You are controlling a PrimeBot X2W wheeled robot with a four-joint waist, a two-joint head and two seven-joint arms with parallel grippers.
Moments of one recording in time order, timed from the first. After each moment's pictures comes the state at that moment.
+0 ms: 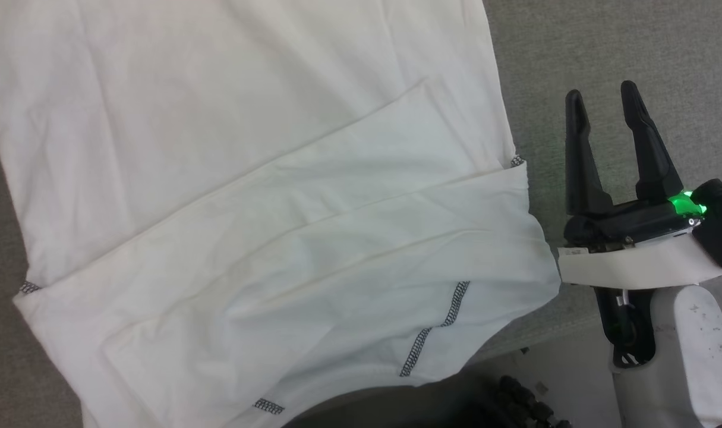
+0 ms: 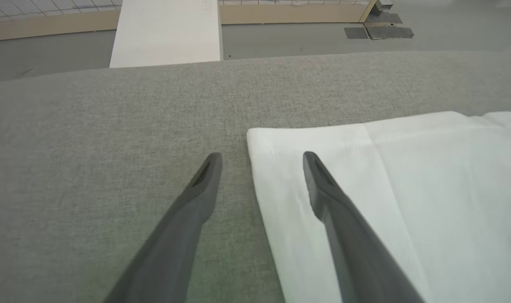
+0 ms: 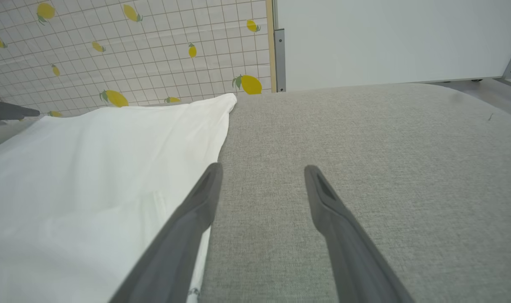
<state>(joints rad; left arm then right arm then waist) -1.17 0.59 -0.15 0.45 -0.47 -0.02 0.62 -0.31 -0.05 0.06 -0.08 0.26 0.13 -0.23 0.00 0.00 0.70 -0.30</state>
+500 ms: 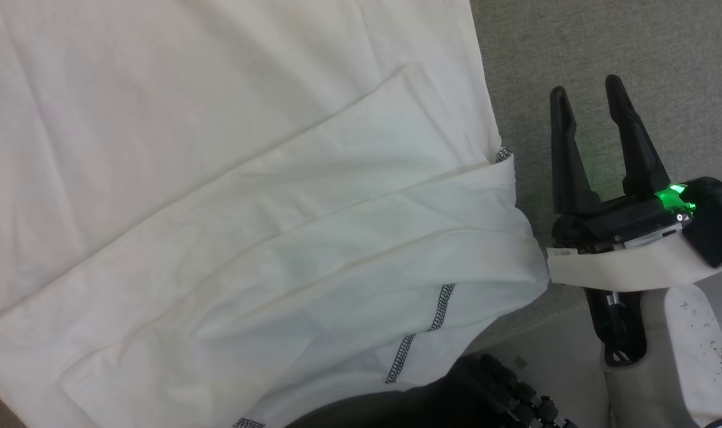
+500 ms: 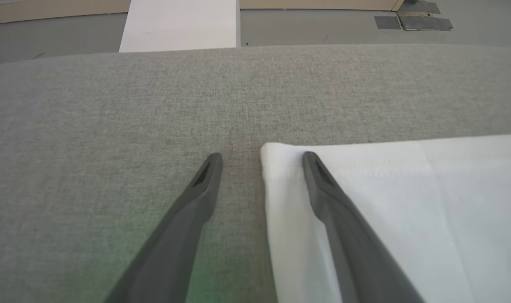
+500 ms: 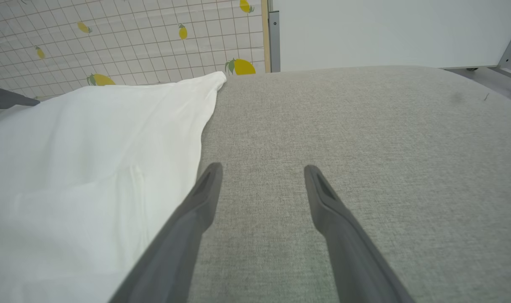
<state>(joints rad) -1.21 0.65 -0.14 0.37 -0.42 0.12 0.72 -0.33 -0.05 0.09 -0.08 0.27 0.13 -0.24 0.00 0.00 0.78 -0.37</state>
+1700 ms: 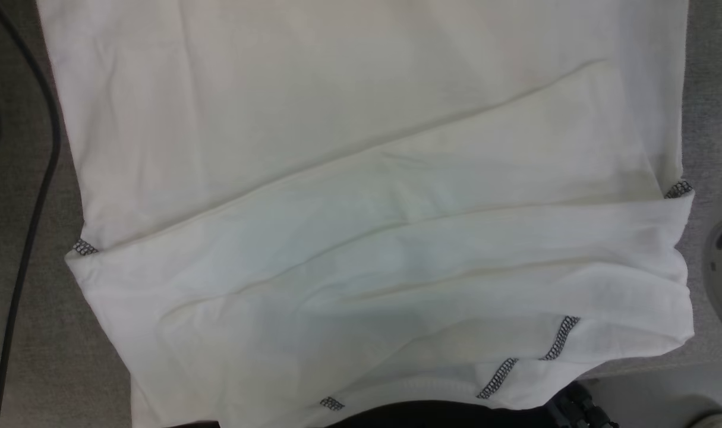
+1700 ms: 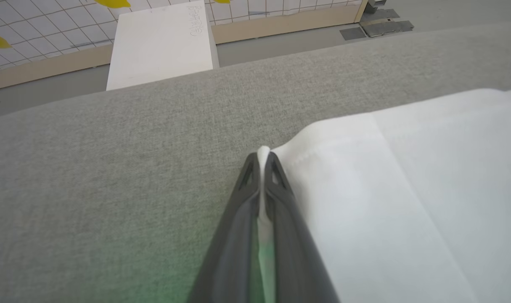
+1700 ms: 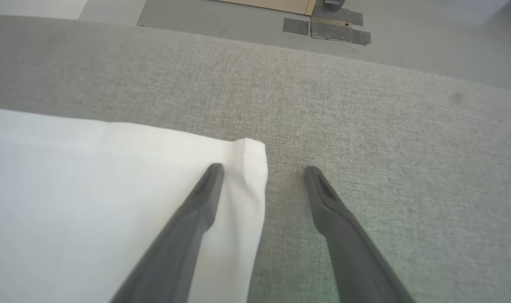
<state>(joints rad) -1.33 0.46 -0.31 0.34 -0.42 0.00 0.54 -1.50 -0.05 -0.13 0.71 -0.03 0.13 0.64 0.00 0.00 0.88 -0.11</state>
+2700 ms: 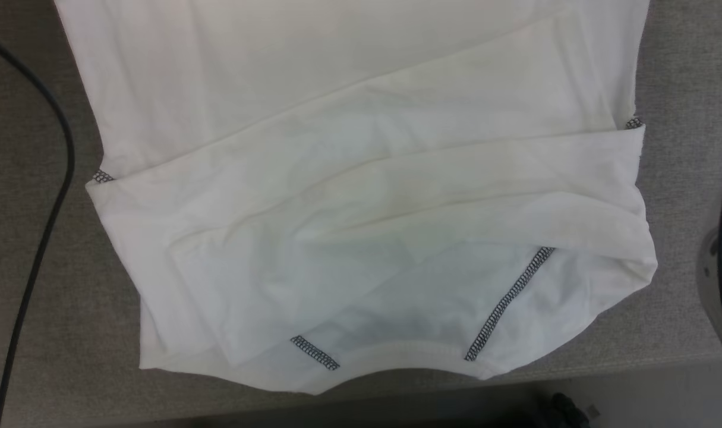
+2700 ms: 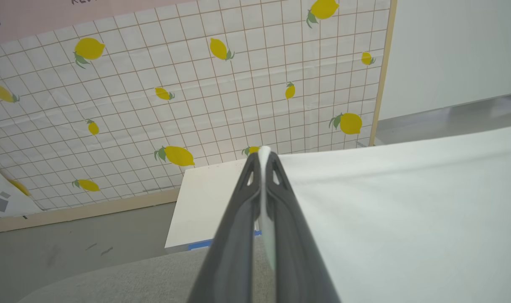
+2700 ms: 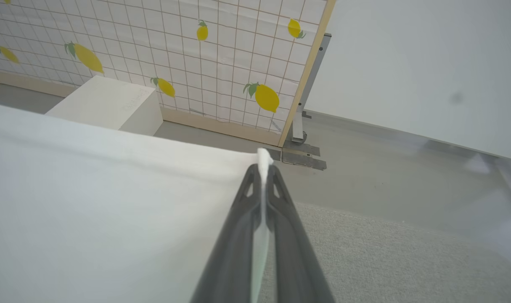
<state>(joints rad) -1.40 0.45 -0.31 0.50 -0.34 -0.01 -0.01 -1.49 -0.05 -0.12 0.66 -0.12 0.13 0.30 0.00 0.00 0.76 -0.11</state>
